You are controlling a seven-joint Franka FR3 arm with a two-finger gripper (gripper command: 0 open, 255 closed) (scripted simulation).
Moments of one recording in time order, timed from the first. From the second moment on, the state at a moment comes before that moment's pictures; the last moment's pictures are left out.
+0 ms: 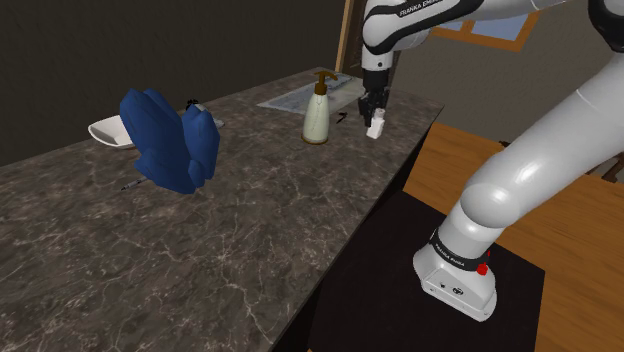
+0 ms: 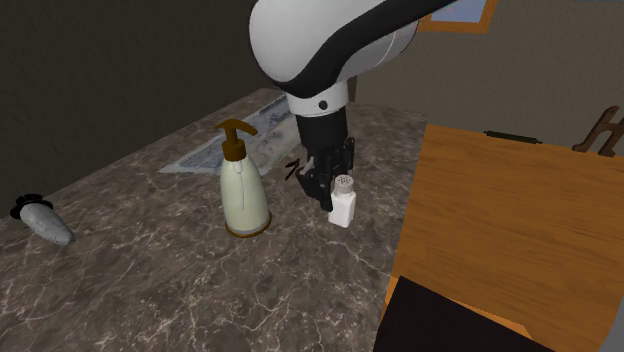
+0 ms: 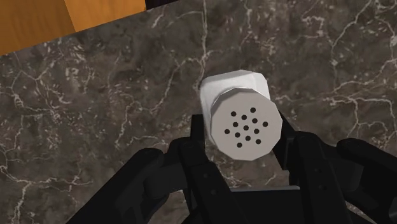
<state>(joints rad) -0.08 -0.27 -0.19 -2.32 -0.13 1.87 -0.14</state>
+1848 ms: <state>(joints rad) -0.23 0.14 -0.38 -1.77 -0.08 1.76 -0.52</state>
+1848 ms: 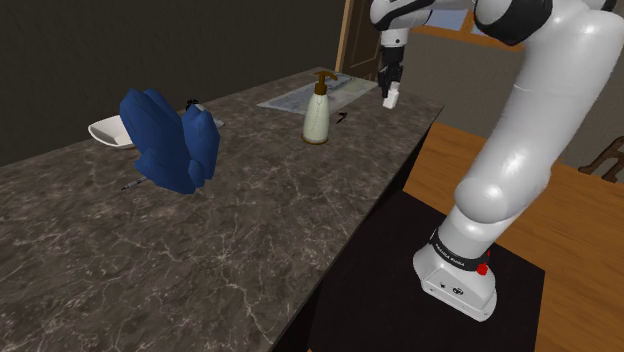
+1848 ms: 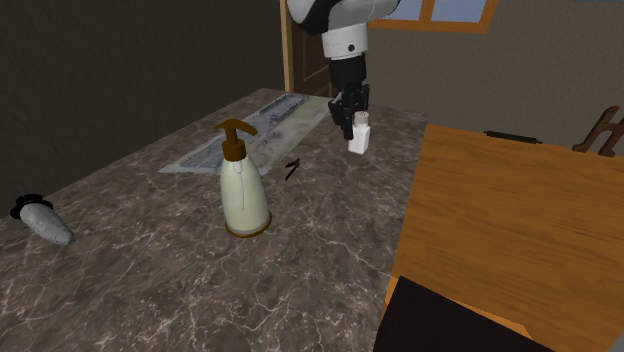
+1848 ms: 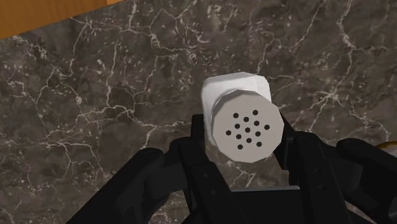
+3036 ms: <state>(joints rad) -0.55 0.81 -0.38 -0.88 0.12 1.54 -0.77</state>
